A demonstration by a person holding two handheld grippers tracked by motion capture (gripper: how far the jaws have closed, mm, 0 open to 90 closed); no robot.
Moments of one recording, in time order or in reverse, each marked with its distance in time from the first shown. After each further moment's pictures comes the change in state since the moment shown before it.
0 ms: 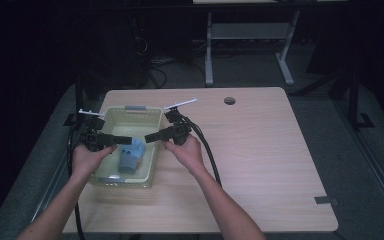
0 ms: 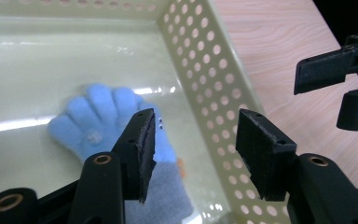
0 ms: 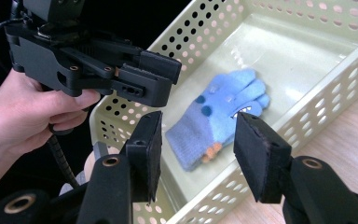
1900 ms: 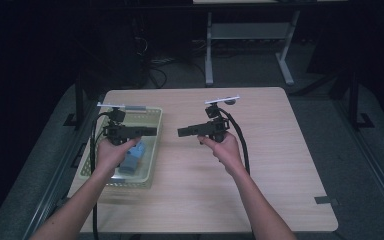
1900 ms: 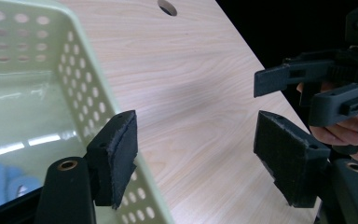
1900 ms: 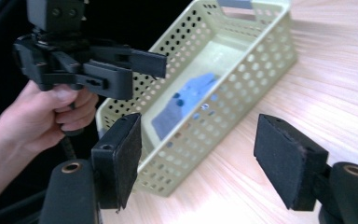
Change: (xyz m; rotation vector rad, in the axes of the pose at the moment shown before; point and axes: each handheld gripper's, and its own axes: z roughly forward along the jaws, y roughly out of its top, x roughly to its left) left arm -0.061 0.022 0.031 -0.101 -0.178 0.033; right arm -0.040 -0.022 -0.095 -0.088 0.022 0.039
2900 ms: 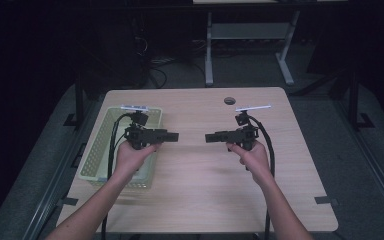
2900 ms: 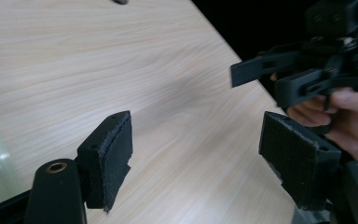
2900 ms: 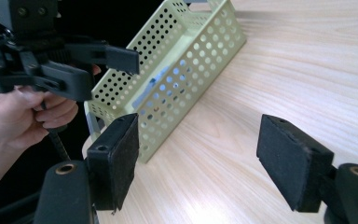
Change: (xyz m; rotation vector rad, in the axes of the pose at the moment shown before) left arm -0.048 -0.004 0.035 0.028 -0.089 0.085; right arm -0.031 -0.036 -0.063 -0.040 -0.042 0.051
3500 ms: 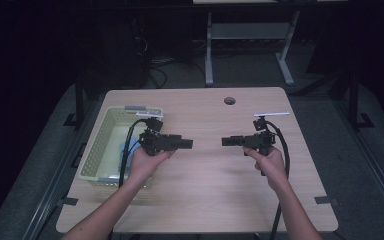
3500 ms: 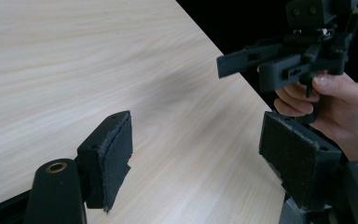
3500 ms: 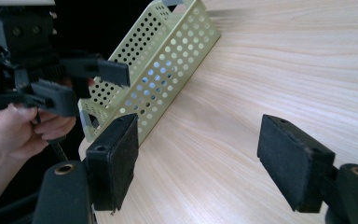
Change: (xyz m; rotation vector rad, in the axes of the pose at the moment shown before) left arm -0.019 -0.013 0.033 0.032 -0.060 0.023; right arm -0.025 -0.021 -0.036 -0.032 -0.011 0.058
